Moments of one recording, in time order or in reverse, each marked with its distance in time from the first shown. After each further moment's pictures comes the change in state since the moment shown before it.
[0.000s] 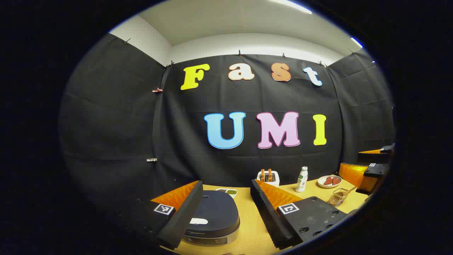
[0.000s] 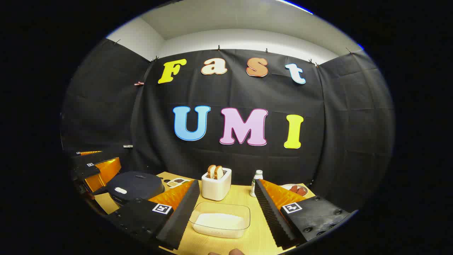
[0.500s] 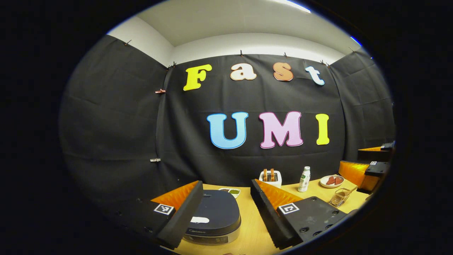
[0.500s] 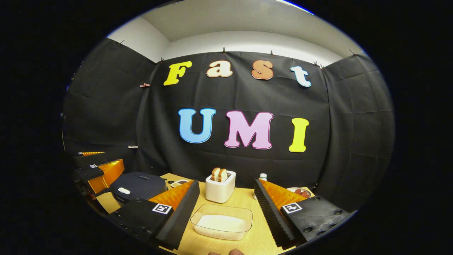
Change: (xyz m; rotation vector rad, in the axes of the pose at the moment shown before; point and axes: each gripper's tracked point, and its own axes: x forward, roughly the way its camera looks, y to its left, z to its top) left arm -0.005 -0.001 0.001 -0.001 -0.006 0.017; right arm -0.002 0.007 0.011 -0.006 -0.034 0.038
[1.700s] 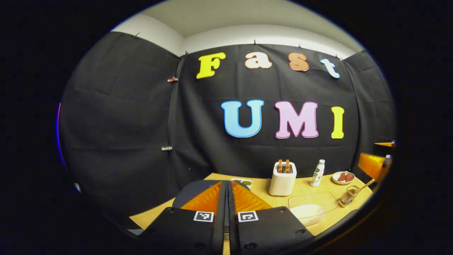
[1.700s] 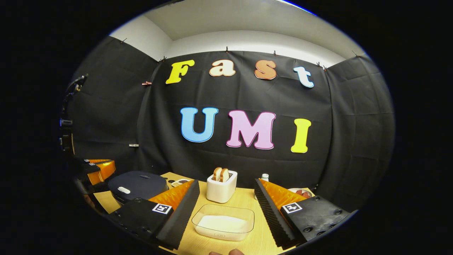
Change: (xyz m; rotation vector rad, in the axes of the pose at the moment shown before) left arm 0.021 0.041 -0.051 -0.069 0.162 0.119; right arm 0.007 0.010 0.000 -0.022 0.009 0.009
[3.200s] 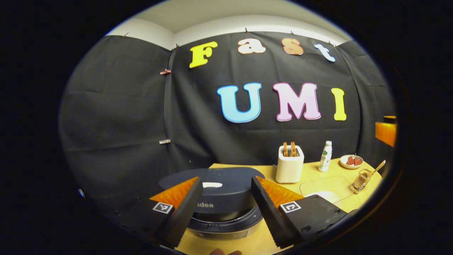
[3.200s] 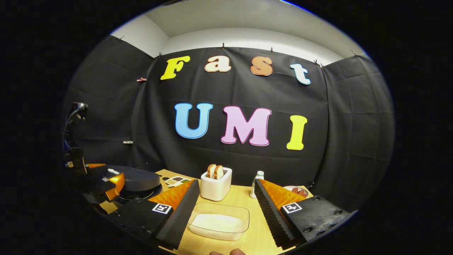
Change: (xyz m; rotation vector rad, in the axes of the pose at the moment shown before) left arm 0.025 -0.010 -0.009 0.127 -0.032 -0.007; right arm 0.008 -0.021 -0.011 0.005 0.031 -0.045
